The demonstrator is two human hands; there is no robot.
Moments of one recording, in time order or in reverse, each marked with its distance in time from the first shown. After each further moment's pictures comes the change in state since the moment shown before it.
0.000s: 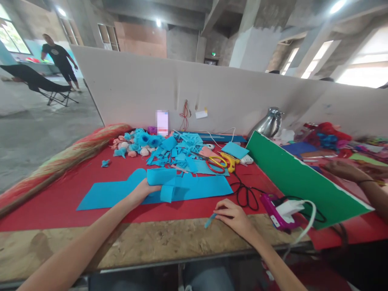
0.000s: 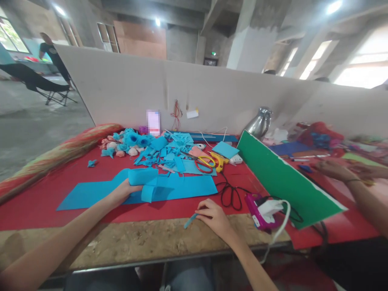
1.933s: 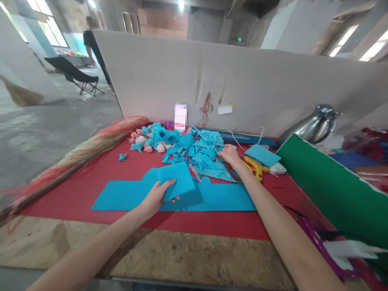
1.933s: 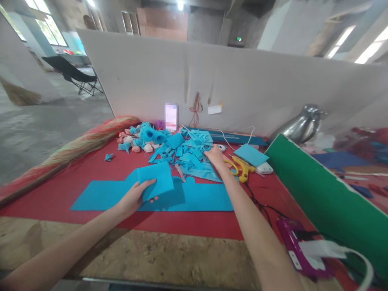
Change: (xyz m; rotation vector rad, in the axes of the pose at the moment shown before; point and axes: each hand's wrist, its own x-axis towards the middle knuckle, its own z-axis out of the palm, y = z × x) left_hand -0.001 -0.003 0.006 -0.274 0.240 -0.261; right_hand 0.236 0.025 -0.020 0.274 0.250 0.504
